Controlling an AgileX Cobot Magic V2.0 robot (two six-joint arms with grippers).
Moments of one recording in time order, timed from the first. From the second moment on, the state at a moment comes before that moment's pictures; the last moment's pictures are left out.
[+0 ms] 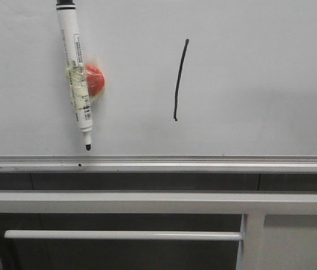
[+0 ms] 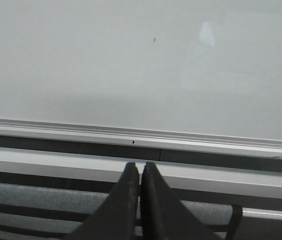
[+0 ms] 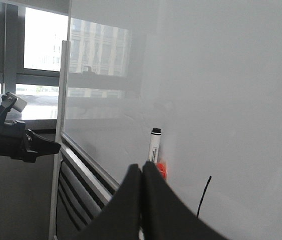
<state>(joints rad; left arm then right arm) 0.03 0.00 0.00 -0.01 0.33 -0.06 0.57 -0.01 -0.18 1.44 0.31 -1.55</state>
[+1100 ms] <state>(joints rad) 0.03 0.00 0.00 -0.01 0.33 -0.06 0.57 -0.01 -0.17 0.28 0.22 -0.19</state>
